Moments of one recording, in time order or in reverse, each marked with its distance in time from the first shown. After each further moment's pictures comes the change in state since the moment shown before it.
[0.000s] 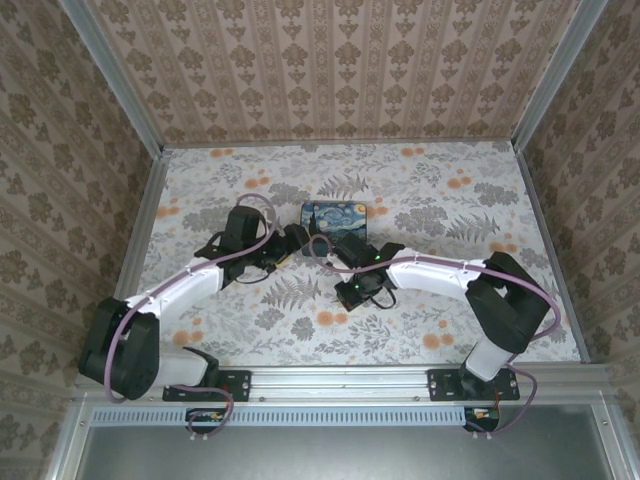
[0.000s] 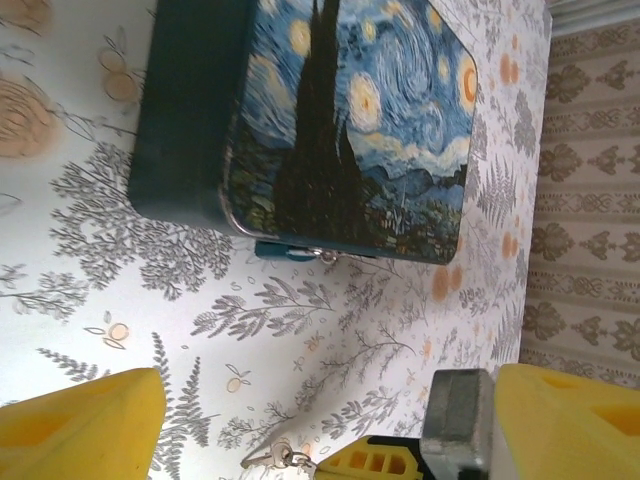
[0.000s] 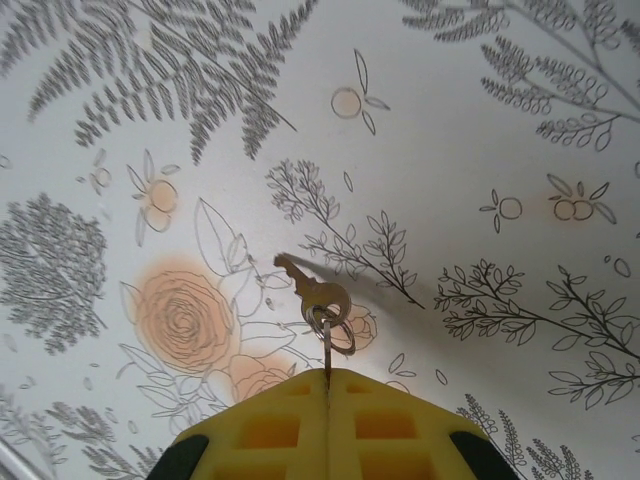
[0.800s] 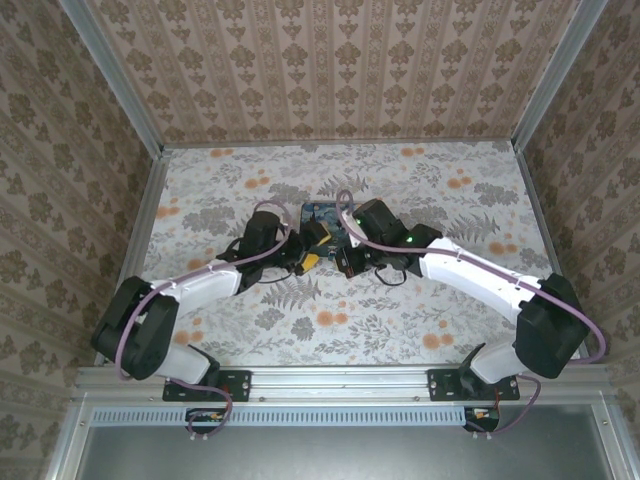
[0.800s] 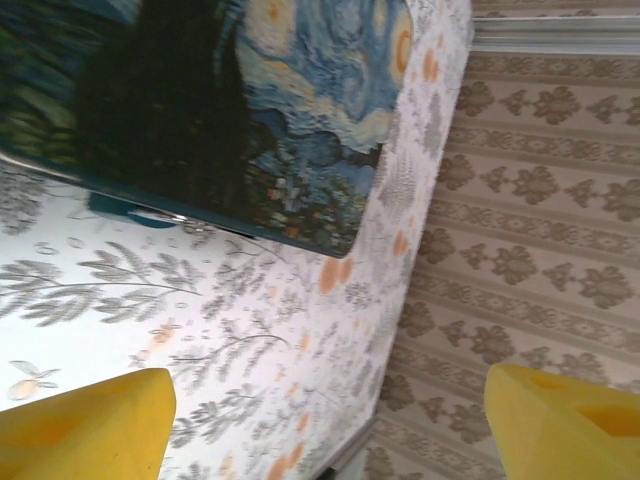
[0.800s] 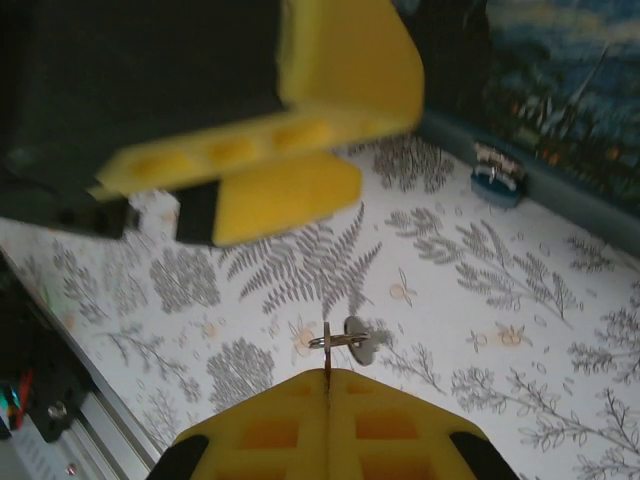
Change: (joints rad) left arm -0.121 0.122 -0.044 0.361 0.034 -0.418; right arm -0.097 -0.201 0.104 0.040 -0.070 0.108
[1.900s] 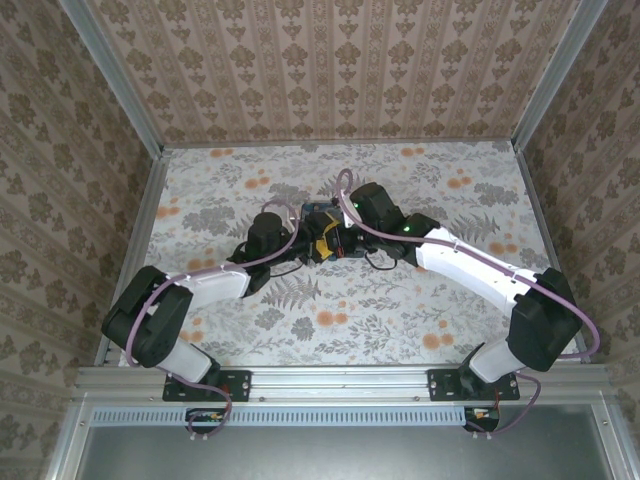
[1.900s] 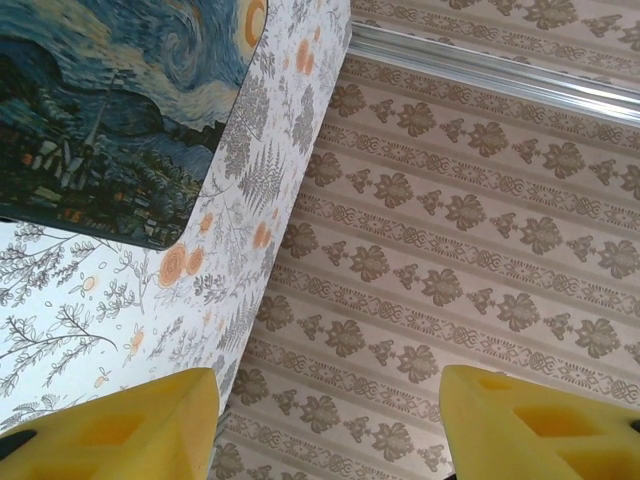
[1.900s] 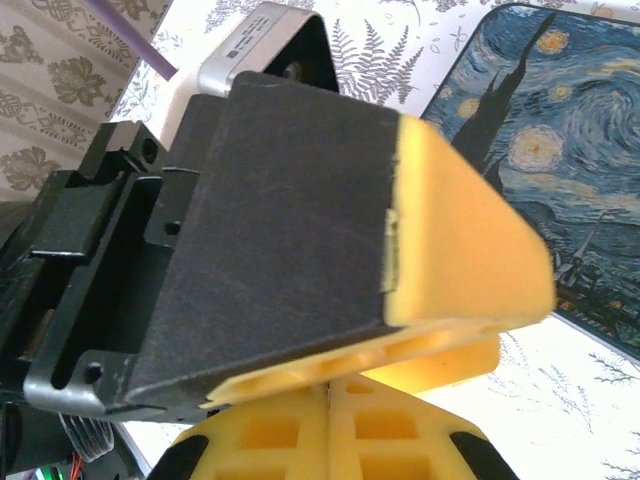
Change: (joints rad) left arm -0.041 0.073 -0.027 0.375 -0.002 -0.330; right arm -0.022 0.050 0.085 0.099 0.000 0.053
